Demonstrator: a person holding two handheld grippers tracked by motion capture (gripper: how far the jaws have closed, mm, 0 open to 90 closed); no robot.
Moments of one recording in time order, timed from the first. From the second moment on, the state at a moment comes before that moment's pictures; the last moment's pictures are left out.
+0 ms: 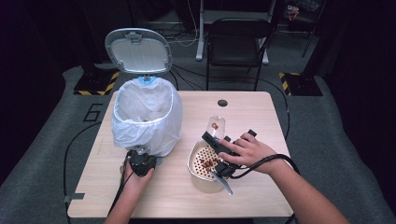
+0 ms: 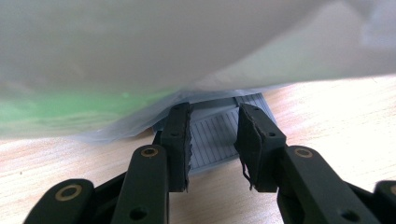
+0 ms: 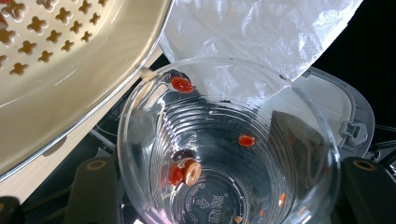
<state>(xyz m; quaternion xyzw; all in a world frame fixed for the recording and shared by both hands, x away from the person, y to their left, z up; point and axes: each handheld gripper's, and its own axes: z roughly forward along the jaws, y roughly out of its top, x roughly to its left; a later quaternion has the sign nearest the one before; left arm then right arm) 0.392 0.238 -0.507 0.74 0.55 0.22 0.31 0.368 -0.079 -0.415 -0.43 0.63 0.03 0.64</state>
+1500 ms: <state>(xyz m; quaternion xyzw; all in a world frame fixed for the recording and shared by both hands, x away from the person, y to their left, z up) 0.391 0.237 -0.507 0.74 0.56 0.21 0.31 0.379 -0.078 -0.384 -0.33 0.76 0.16 0.53</state>
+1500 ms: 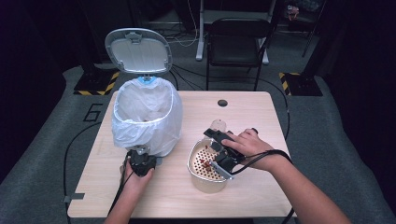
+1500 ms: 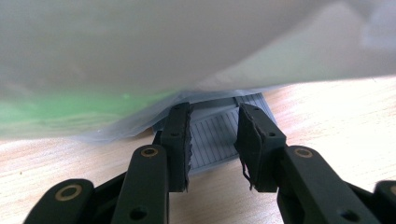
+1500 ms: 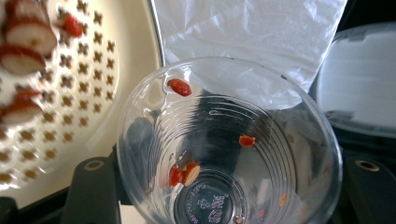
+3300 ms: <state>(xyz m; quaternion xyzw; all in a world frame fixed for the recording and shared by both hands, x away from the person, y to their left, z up) 0.392 0.237 -0.506 0.74 0.56 0.21 0.31 0.490 -0.123 -0.328 0.17 0.86 0.47 0.12</state>
